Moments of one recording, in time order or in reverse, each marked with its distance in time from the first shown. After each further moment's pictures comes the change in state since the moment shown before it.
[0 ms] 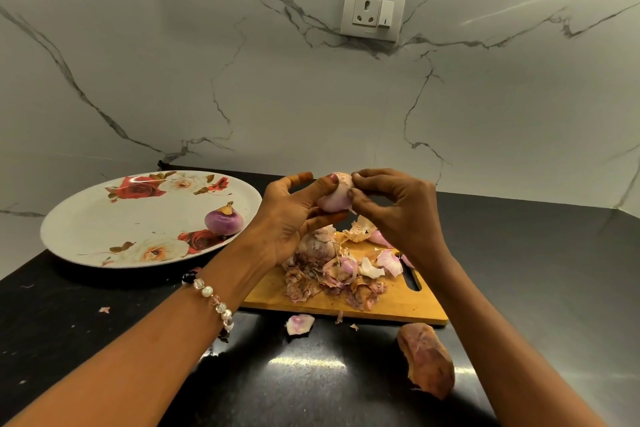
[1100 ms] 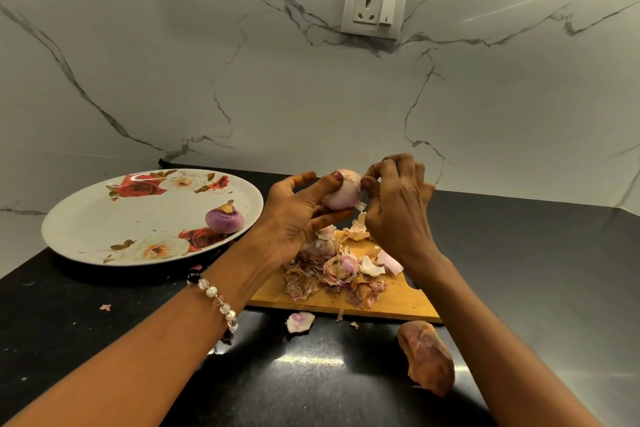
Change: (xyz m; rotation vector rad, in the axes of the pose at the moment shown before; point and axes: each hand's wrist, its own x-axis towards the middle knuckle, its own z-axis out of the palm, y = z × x) left_hand -0.002 -0.003 0.005 -0.032 0.000 -0.005; right_hand -0.001 0.002 0.015 -0.516 0.034 0.071
